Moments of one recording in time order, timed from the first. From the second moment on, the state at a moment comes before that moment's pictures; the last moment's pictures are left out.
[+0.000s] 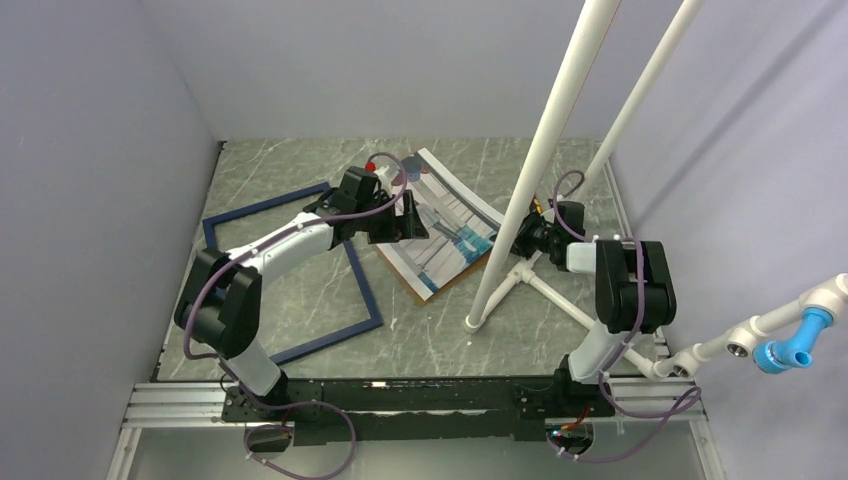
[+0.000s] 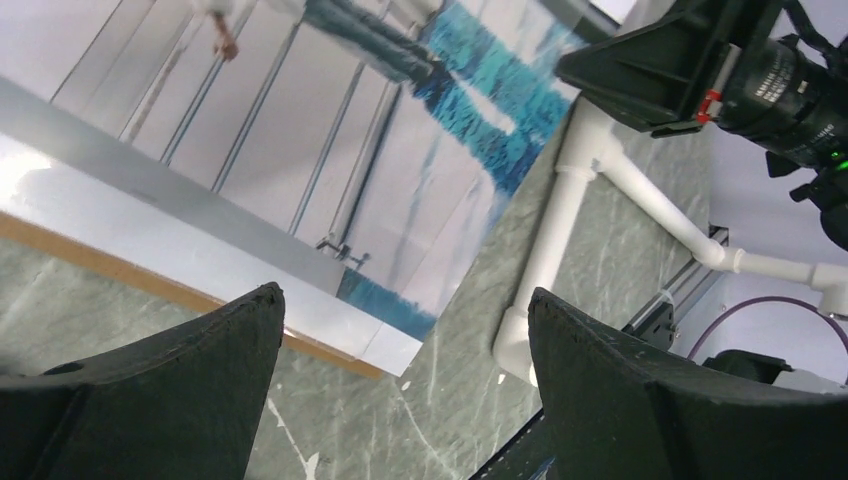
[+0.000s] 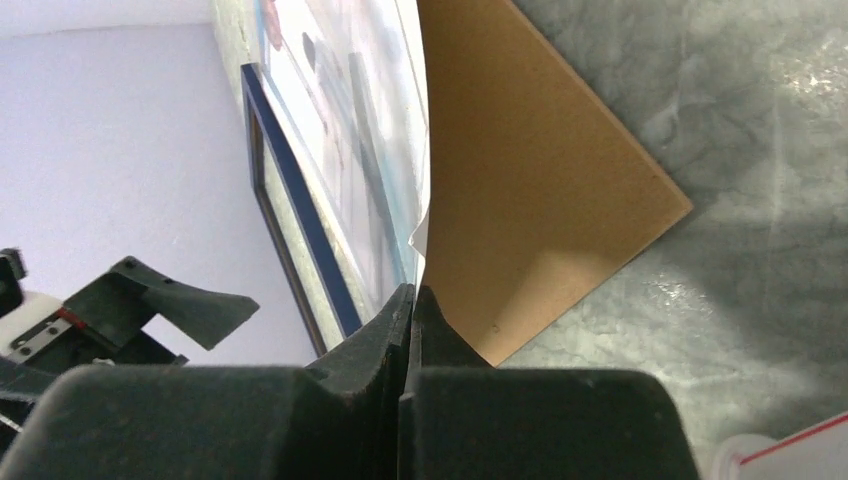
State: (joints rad) left arm -0.52 1.65 1.14 -0.22 0.36 -0.60; right arm -0.03 1.74 0.69 0.38 -0.68 0.95
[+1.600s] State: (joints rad) left arm -0.83 1.91 1.42 -0.43 0.03 -0.34; right arm -0.03 1.51 0.83 -0.14 -0.69 0.77
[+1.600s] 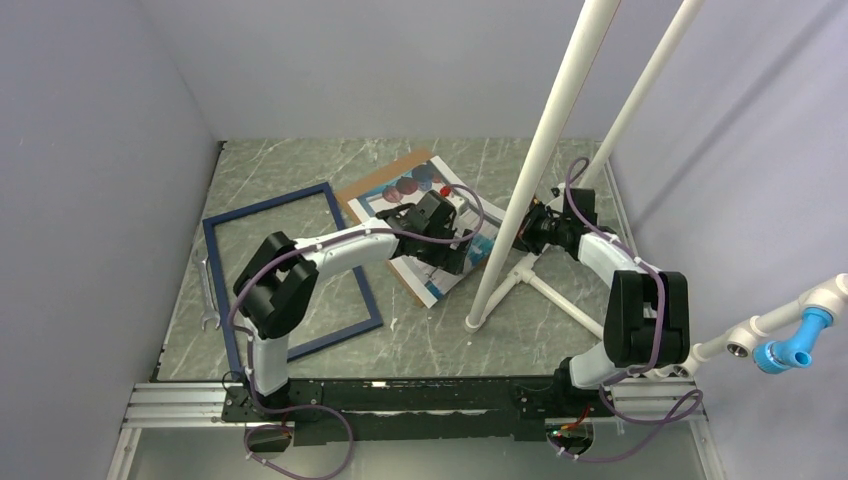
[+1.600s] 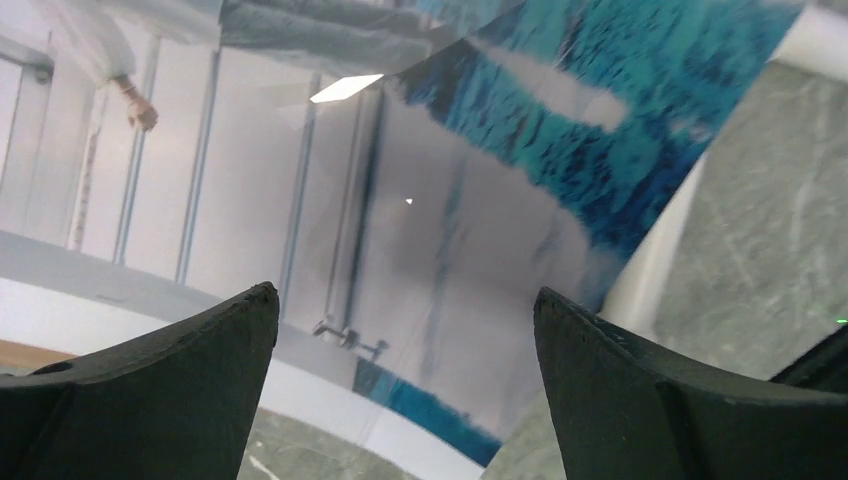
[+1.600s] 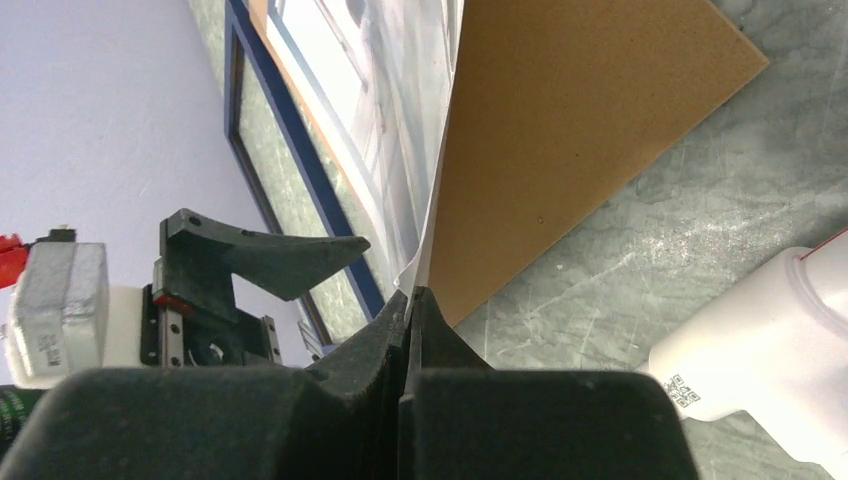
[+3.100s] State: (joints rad) left arm -0.77 1.73 1.43 -0.39 0.28 -0.52; right arm -0.07 1.30 1.73 -0.89 -0.56 0.59
